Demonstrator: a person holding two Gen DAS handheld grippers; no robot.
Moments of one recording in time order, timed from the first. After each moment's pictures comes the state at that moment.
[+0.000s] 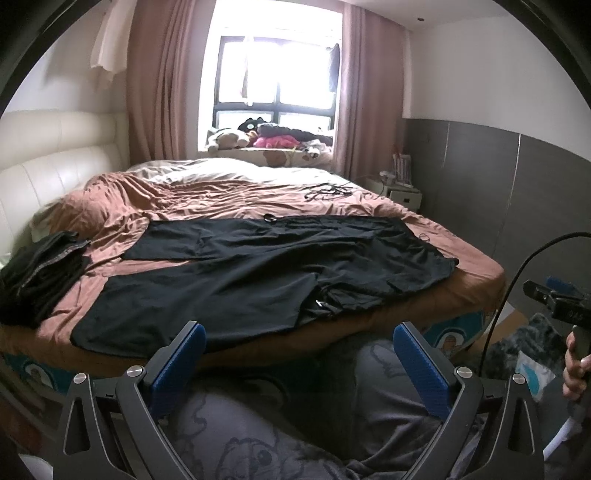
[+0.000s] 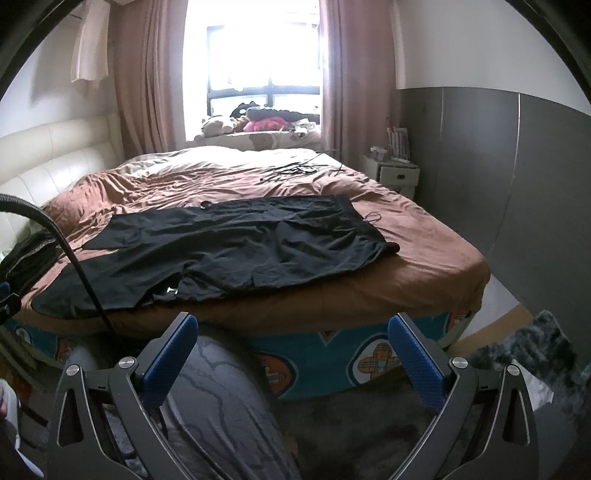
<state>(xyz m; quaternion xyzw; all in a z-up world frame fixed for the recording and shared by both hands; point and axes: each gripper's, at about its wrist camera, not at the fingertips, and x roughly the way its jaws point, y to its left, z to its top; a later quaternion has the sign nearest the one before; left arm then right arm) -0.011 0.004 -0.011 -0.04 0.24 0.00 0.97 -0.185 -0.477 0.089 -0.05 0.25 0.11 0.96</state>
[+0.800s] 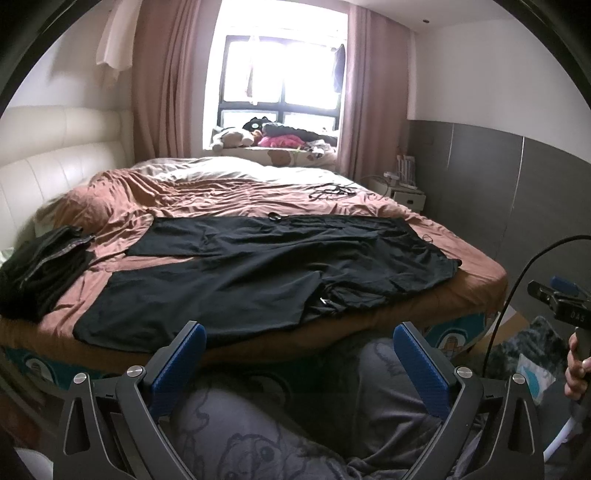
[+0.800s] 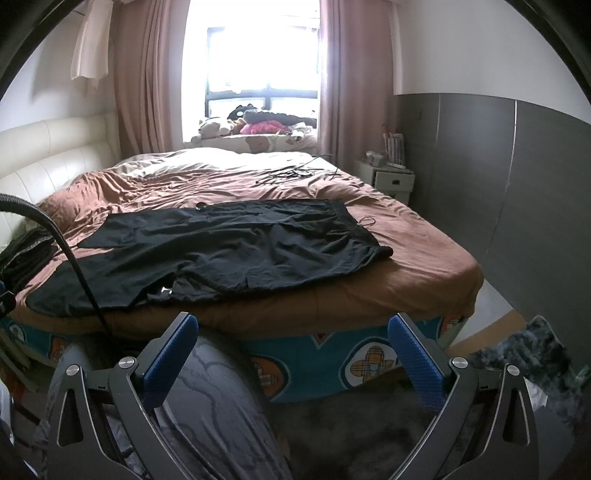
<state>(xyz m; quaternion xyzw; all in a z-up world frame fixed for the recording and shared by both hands) -0.013 0.004 -0.012 -0.04 0.24 0.01 0.97 -0.190 -0.476 0.086 -0.06 0.24 0.10 0.96</state>
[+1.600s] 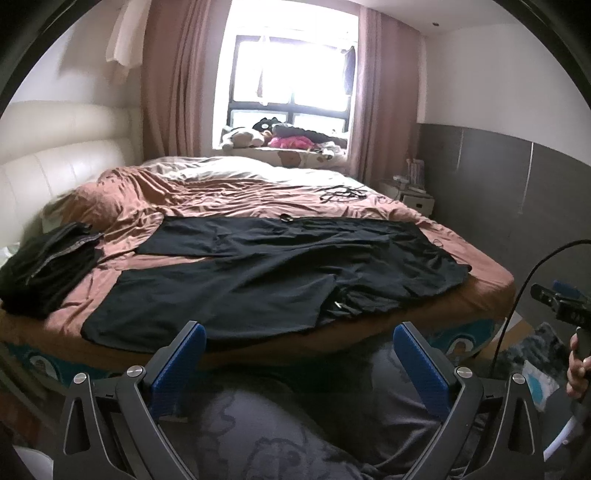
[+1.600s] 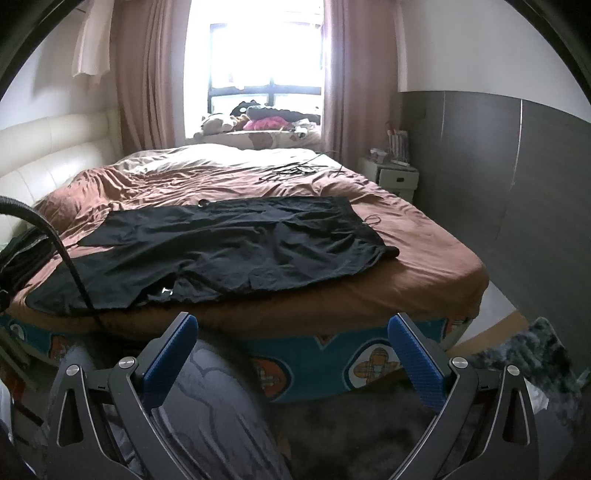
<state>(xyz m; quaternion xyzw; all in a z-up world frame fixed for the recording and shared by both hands) -0.010 0.031 -0.011 -0.05 0.24 0.03 0.97 -0.170 -0.473 0.087 -0.06 0.25 0.11 0.96</state>
